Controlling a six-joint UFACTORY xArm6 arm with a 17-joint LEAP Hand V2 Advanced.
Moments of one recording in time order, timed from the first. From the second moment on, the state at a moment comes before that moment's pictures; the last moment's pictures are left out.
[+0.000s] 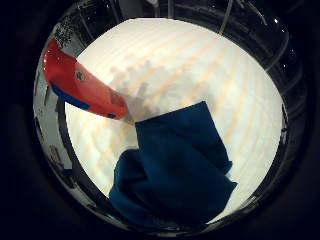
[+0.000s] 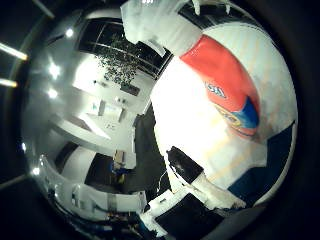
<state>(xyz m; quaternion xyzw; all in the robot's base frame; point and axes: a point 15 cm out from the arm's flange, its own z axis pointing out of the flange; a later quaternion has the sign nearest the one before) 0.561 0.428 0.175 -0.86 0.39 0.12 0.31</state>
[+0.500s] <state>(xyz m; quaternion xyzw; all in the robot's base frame) 0.539 0.317 0.260 -0.86 0.40 0.06 0.30</state>
